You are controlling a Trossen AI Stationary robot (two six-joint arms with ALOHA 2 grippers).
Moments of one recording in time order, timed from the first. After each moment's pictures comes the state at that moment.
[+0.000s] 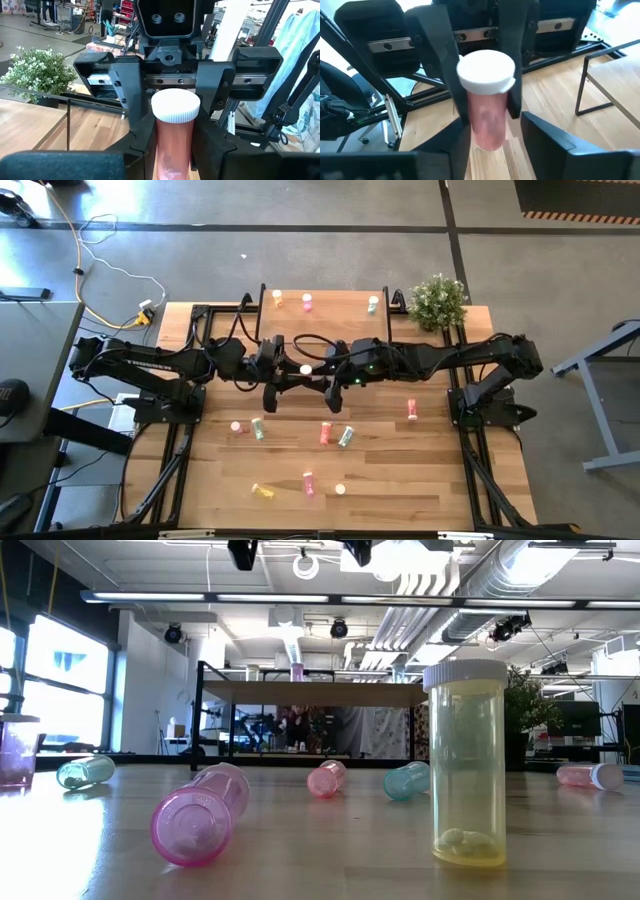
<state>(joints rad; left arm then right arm) 0.09 1.16 0.83 0.28 0.01 -0.21 0.06 1.58 1.41 -0.20 0.06 0.34</state>
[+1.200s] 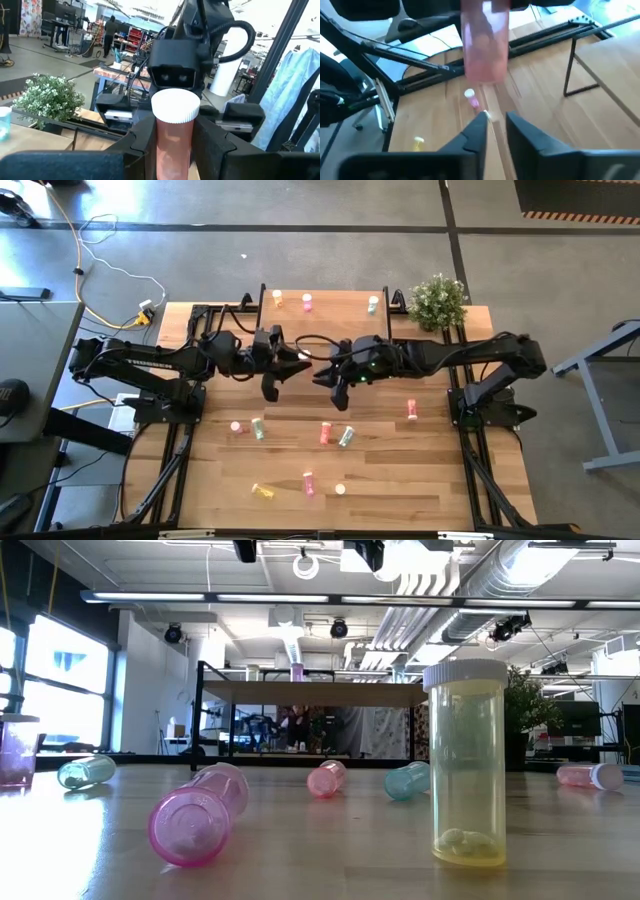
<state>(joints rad) 0.13 1.16 0.83 0.42 -0.01 -0.27 0.05 1.55 1.41 -0.30 0.05 0.33</state>
